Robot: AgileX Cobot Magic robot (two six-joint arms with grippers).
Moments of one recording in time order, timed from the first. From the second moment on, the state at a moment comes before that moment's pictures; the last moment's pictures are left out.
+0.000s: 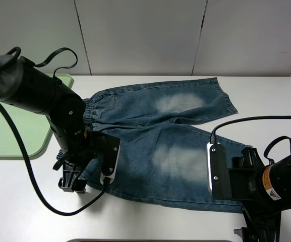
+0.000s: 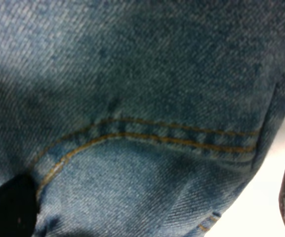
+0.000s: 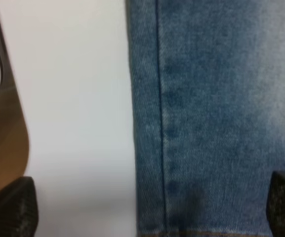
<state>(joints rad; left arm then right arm) -0.64 1.93 -0.86 0.15 0.44 0.90 0.83 1.34 -0.35 -0.26 0.53 -0.40</state>
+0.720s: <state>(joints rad) -0.64 1.93 -0.86 0.15 0.44 0.90 0.72 1.57 -0.35 -0.28 0.40 -0.42</state>
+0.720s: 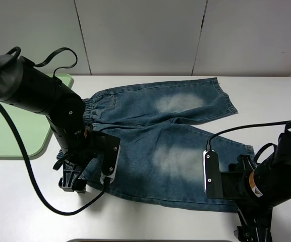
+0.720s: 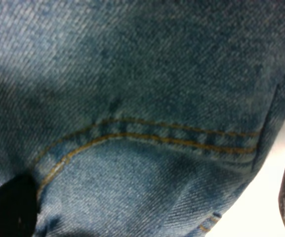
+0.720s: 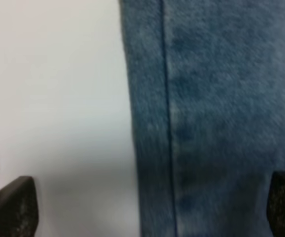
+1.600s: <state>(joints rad) -0.64 1.93 -0.86 0.15 0.44 0.90 0.72 1.62 -0.36 -0.28 0.38 -0.41</state>
